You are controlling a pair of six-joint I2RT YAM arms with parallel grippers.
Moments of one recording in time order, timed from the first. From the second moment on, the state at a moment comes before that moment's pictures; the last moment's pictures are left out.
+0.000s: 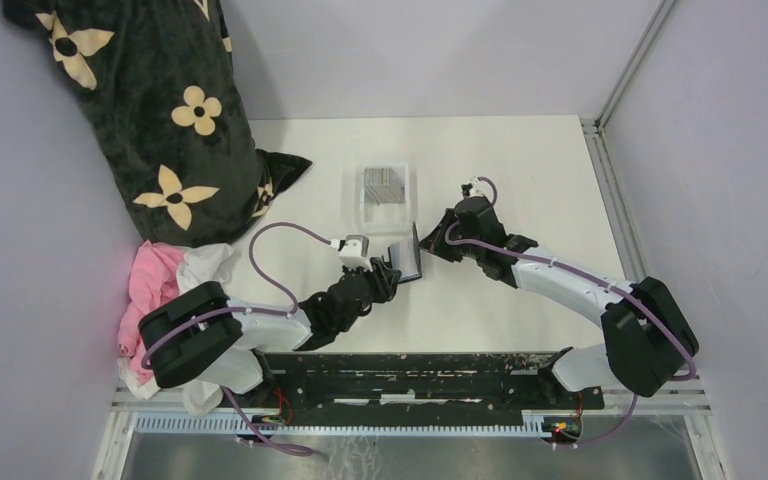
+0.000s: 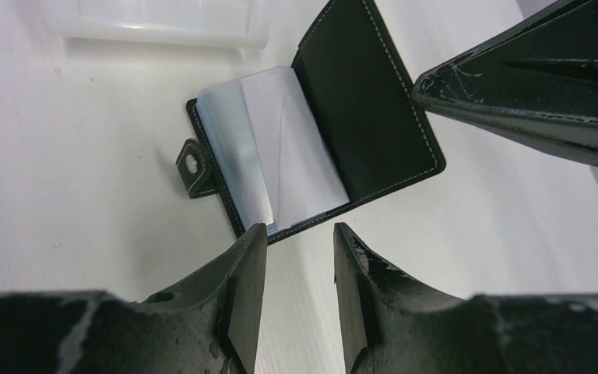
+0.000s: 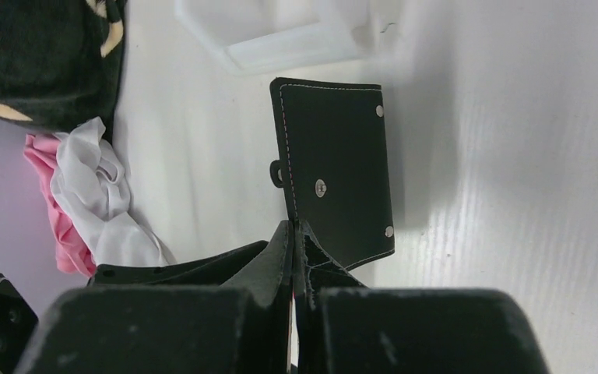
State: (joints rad) left arm -1.02 1.39 0.36 0.71 -0.50 -0.69; right arm 0.64 1.39 0.82 -0.05 -0.03 0.93
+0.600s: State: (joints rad) left arm -1.02 1.69 0.51 0.75 -0.53 -0.69; right arm 0.40 1.40 0.63 0.13 -0.20 0.99
